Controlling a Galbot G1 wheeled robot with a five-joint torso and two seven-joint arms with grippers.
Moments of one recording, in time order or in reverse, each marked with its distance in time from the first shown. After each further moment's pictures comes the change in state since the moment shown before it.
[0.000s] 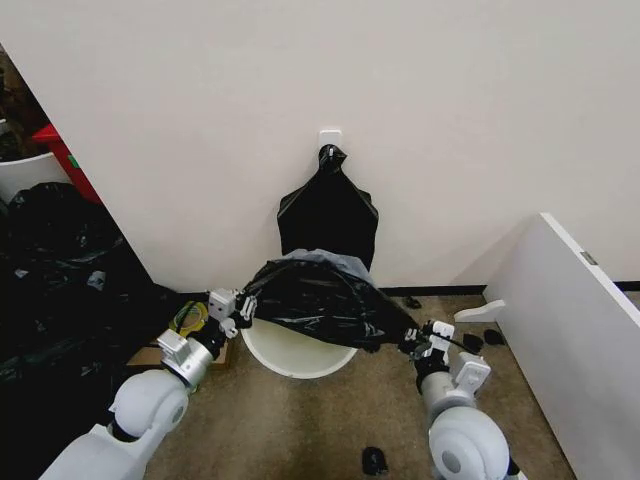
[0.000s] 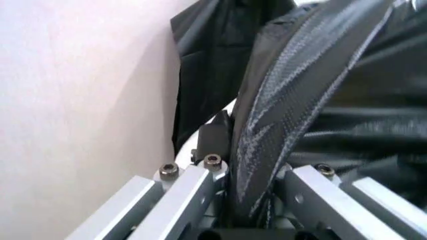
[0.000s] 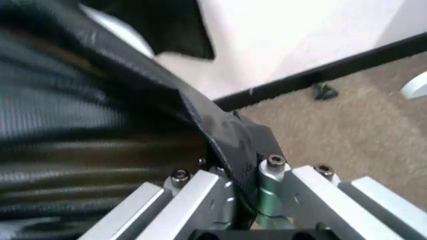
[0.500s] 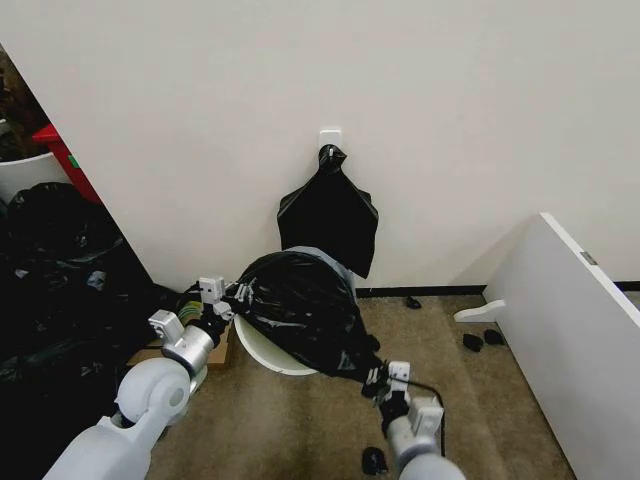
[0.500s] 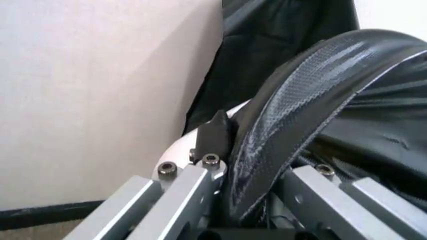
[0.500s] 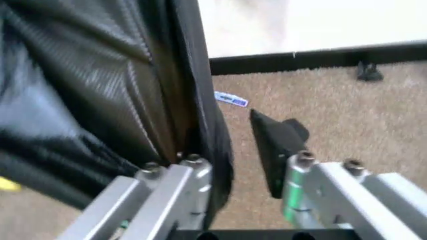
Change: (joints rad) left arm -0.026 -0.036 -0.007 -0.037 -0.181 0.146 -0.167; right arm -0.084 -0.016 -0.196 -0.094 -0.301 0.053 -0.075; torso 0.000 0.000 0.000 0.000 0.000
